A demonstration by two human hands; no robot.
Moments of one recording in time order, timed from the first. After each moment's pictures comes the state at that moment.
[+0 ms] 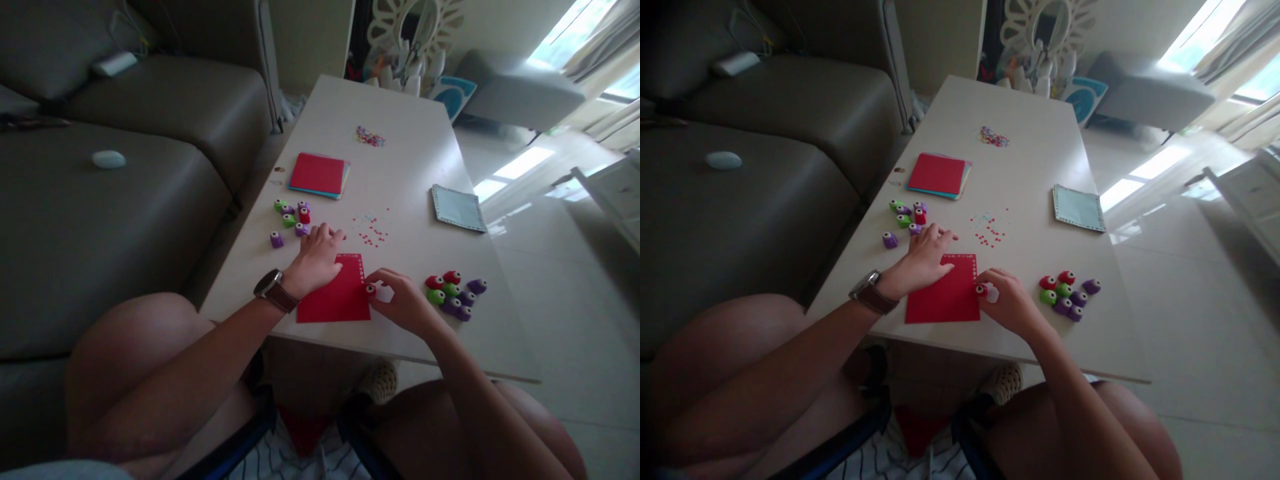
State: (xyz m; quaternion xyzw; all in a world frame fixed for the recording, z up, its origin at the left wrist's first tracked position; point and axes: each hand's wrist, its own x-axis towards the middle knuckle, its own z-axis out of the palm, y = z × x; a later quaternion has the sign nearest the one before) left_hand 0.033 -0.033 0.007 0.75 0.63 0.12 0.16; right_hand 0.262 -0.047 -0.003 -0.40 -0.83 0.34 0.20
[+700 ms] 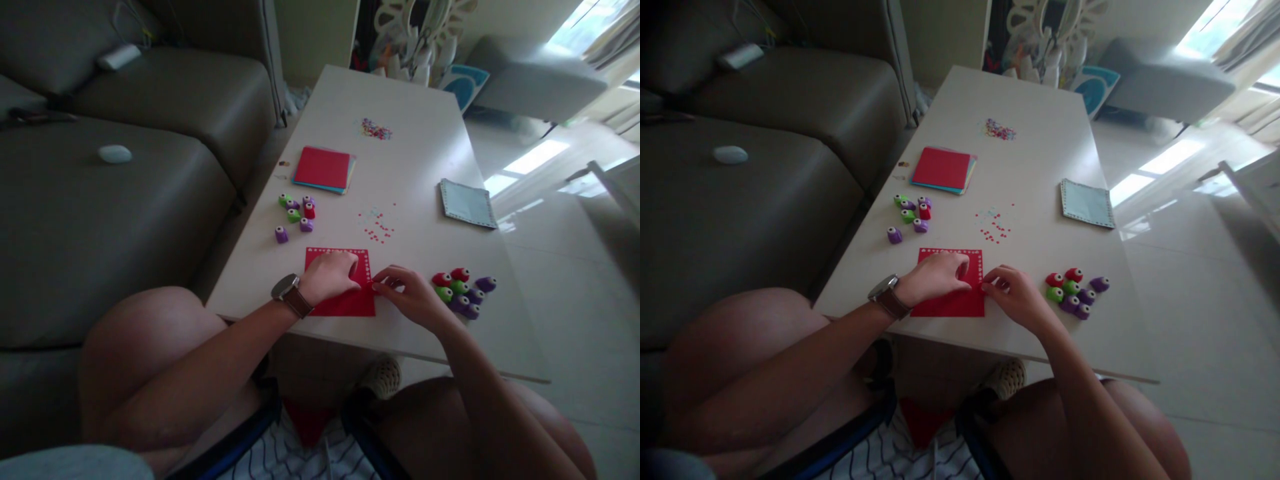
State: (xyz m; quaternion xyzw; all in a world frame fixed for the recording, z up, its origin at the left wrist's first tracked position) left_hand 0.048 -0.045 -0.008 0.76 0.58 0.07 0.28; right_hand 0.265 -0.041 -0.005 -0.45 -0.78 0.40 0.18
